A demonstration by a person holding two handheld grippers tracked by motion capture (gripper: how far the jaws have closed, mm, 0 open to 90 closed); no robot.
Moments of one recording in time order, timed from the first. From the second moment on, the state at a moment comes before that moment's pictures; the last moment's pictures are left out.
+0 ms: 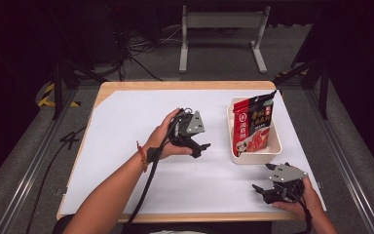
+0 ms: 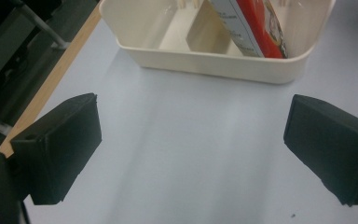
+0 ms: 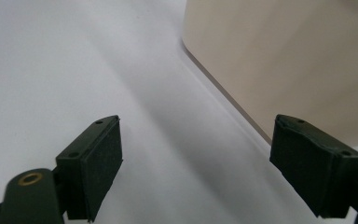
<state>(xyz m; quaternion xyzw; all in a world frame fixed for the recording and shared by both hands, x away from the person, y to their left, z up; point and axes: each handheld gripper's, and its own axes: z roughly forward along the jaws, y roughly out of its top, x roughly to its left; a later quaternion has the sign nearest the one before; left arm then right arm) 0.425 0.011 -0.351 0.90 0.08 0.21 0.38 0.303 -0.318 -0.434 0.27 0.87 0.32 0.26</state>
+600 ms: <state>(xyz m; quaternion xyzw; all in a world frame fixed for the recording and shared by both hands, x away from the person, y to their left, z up) 0.406 0.059 -0.371 0.90 0.11 0.23 0.36 0.302 -0.317 -0.434 0.27 0.87 0.32 0.26</state>
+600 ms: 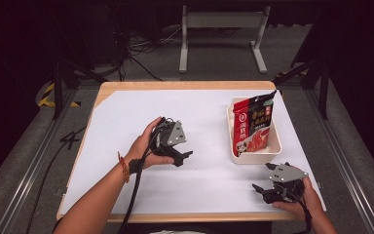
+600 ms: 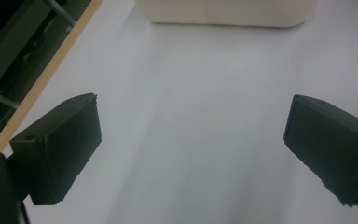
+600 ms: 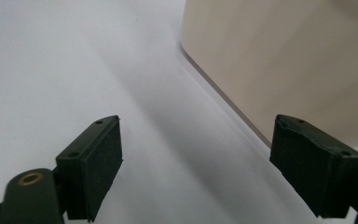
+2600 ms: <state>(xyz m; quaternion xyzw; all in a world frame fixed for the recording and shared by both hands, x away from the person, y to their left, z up) 0.342 0.206 -0.434 0.89 0.21 0.24 0.32 0.301 -0.314 -0.434 0.27 0.87 0.32 0.26</state>
